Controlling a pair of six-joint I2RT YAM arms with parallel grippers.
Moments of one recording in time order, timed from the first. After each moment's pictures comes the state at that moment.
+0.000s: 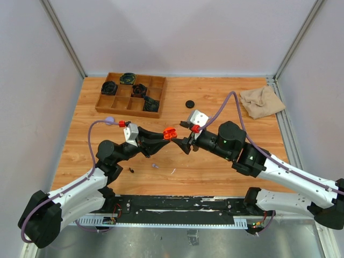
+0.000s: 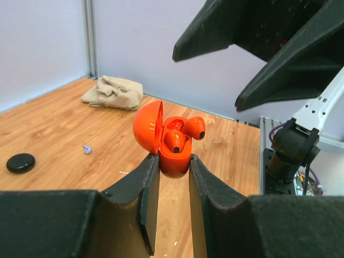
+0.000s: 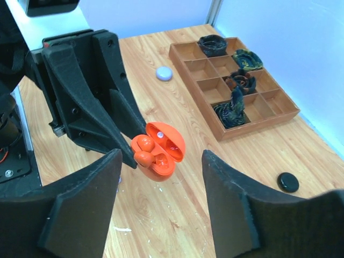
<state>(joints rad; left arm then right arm) -0.59 0.88 0.29 0.94 0.57 -0.32 1.07 0.99 0.95 -0.05 0.00 -0.17</state>
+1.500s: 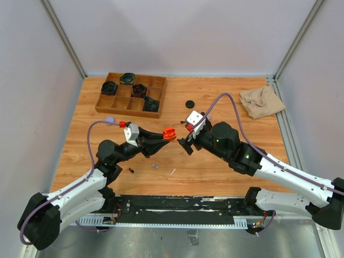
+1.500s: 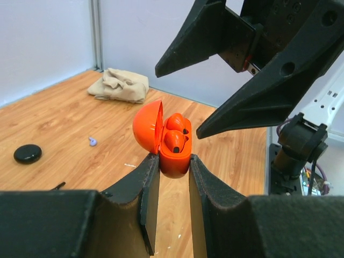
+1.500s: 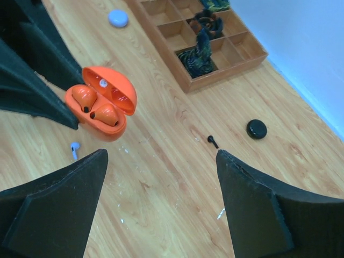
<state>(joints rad) -0.59 0.85 0.29 0.87 0.55 -0.30 1.04 1.00 0.91 -0.14 0.22 -0.20</state>
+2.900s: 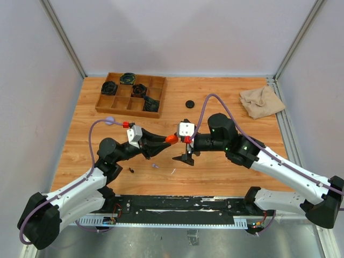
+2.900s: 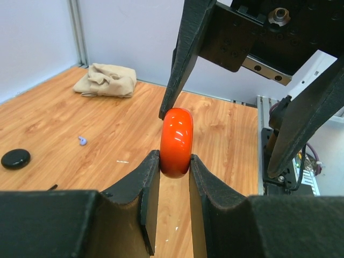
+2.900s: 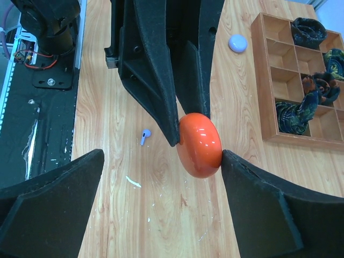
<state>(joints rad) -0.59 0.86 0.32 0.81 0.64 -0.24 0.95 1.07 1.01 -0.30 -0.46 -0.42</state>
